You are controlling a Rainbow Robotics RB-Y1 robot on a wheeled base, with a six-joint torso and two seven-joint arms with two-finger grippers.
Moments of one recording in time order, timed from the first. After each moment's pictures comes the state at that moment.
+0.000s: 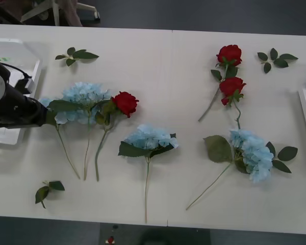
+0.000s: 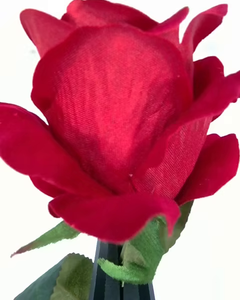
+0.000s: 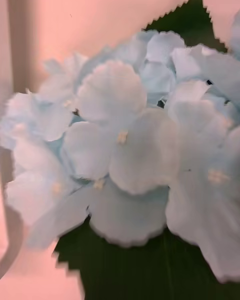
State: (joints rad) right arm -0.25 -1.04 -0.36 -1.09 -1.07 1.17 2.05; left arm -0.56 1.02 -0.44 -1.49 1.04 1.32 -1.15
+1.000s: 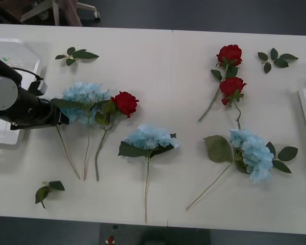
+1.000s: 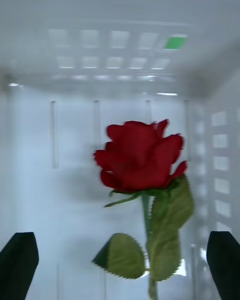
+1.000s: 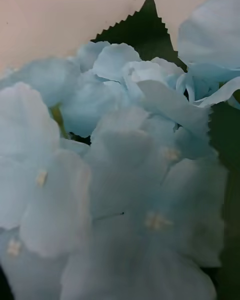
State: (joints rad) right arm -0.35 -1.02 -0.25 -0.97 -1.07 1.01 2.10; left arm -0.57 0.93 -0.48 -1.41 1.04 1.19 -1.17
